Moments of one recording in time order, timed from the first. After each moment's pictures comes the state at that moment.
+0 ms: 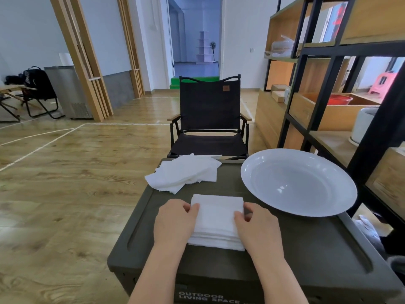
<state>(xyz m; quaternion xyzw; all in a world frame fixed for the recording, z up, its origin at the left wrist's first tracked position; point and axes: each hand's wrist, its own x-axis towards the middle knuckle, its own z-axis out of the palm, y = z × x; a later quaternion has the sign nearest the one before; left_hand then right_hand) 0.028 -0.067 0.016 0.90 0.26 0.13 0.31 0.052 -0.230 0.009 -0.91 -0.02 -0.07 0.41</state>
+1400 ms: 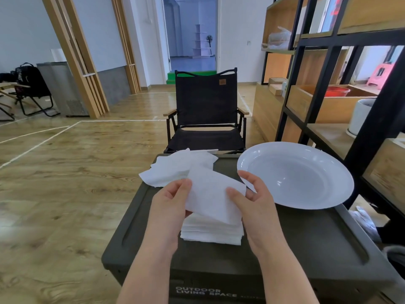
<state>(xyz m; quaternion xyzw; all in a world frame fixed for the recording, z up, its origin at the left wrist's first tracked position) 0.007 -0.083 0.049 0.63 0.21 0.17 0.73 0.050 -0.227 0.038 -0.67 -0.03 0.03 0.74</state>
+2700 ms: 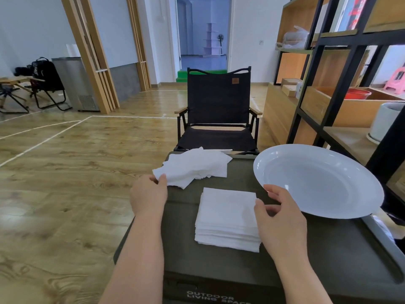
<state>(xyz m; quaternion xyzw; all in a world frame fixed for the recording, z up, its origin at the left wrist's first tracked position) 0.067 0.019 0.010 0.82 0.40 0.24 0.33 0.055 -0.232 0.010 -0.84 -0.01 -0.14 0.52</state>
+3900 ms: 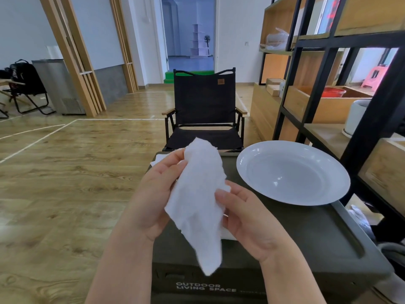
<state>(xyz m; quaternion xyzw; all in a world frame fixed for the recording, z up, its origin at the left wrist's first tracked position) -0.014 -0.063 0.099 0.60 0.02 0.05 0.80 0.024 -0.231 0.061 -0.50 -0.18 0.31 0.79</state>
